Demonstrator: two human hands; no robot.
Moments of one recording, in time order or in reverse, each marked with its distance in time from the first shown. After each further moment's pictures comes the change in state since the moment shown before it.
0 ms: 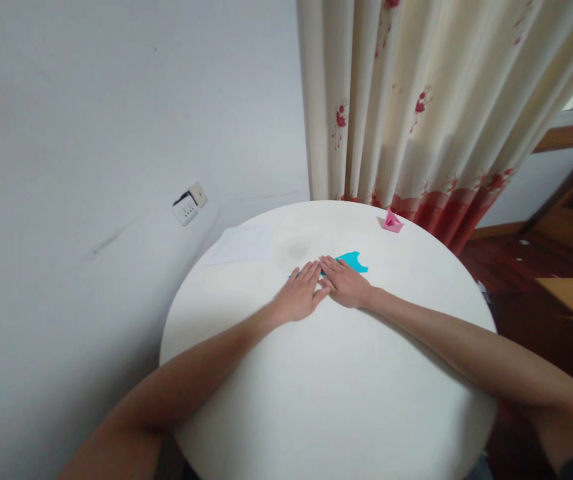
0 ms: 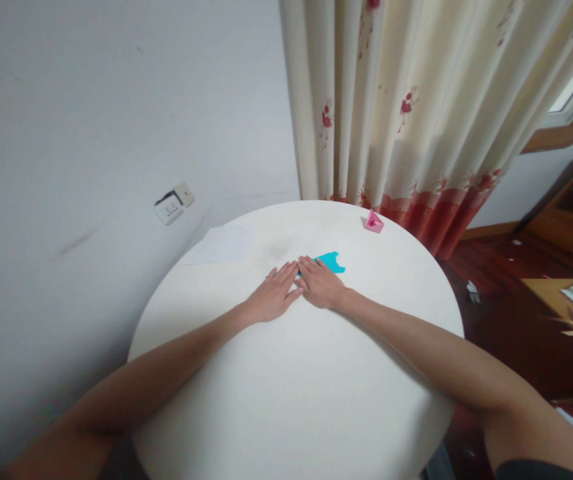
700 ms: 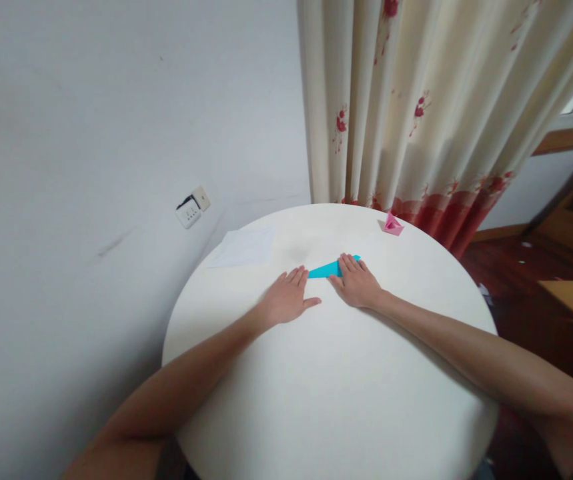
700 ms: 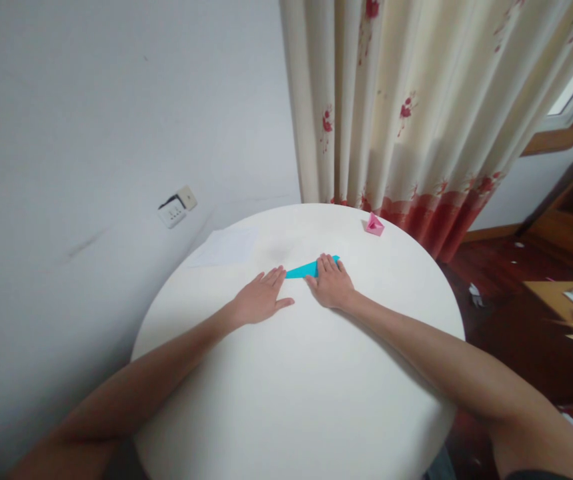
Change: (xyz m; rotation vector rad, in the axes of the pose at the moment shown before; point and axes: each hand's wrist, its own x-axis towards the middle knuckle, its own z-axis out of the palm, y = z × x) left_hand -0.017 -0.014 -0.021 0.165 -0.114 -0.070; right_hand -0.010 0.011 0.003 -0.094 0.059 0.328
